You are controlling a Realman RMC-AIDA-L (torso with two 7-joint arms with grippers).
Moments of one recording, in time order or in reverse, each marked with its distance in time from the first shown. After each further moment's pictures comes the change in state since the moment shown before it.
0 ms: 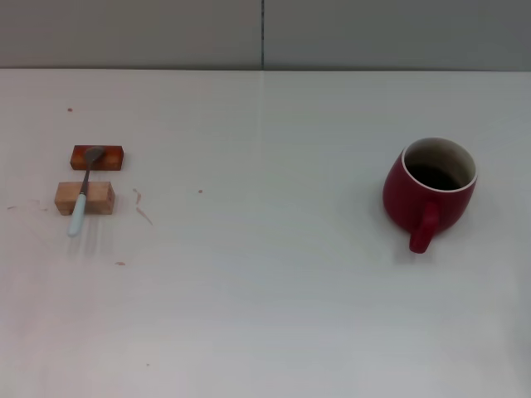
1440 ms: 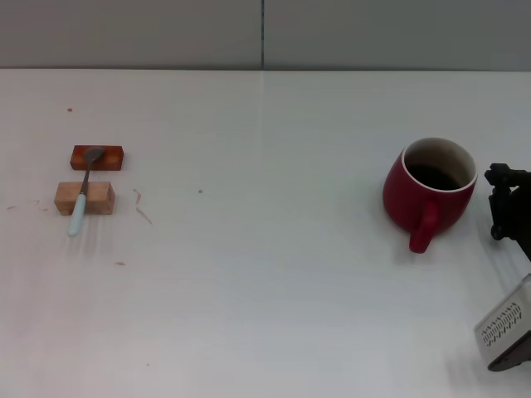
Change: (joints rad) left arm 0.007 -0.003 0.000 0.002 0.000 0.000 0.000; right arm 0.014 0.002 -0.288 0.117 -0.162 0.305 -0.123
